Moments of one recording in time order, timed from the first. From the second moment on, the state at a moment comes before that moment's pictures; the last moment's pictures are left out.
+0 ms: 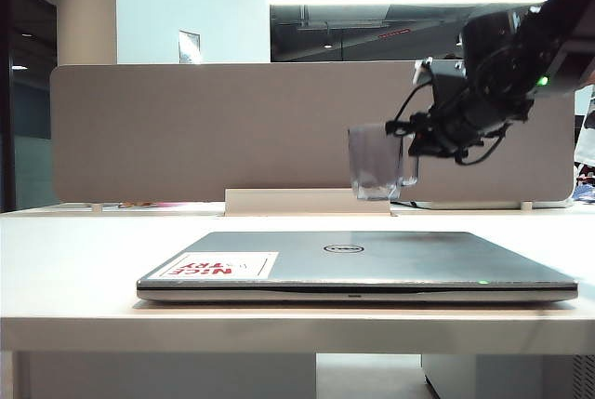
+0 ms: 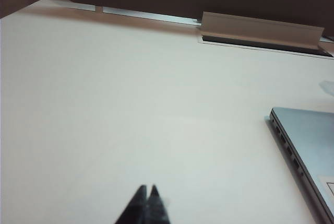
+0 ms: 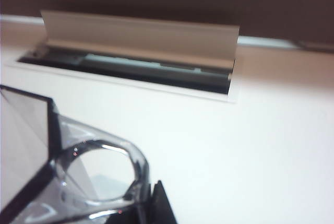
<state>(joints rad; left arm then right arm) -0.03 0.00 0.00 -0.09 0.00 -0.11 0.17 2.08 1.35 0.49 -0.08 0.02</state>
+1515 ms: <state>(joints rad) -0.03 0.00 0.00 -0.10 0.00 -0.11 0.21 2.35 1.56 0.57 -0.13 0.02</state>
